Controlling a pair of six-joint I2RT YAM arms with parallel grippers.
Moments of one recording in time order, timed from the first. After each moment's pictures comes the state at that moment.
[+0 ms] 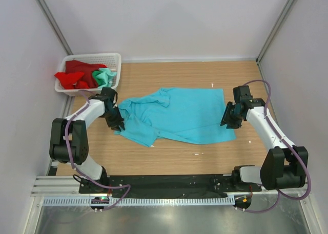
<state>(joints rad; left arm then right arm) -0.11 1.61 1.00 -0.75 0.12 -0.51 0.05 1.29 0.95 -0.85 -0.04 0.45</state>
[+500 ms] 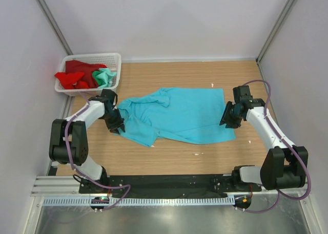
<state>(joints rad) -0.11 1.60 0.98 -0.77 0.11 -0.51 0.05 1.29 0.95 -0.83 -0.06 0.46</state>
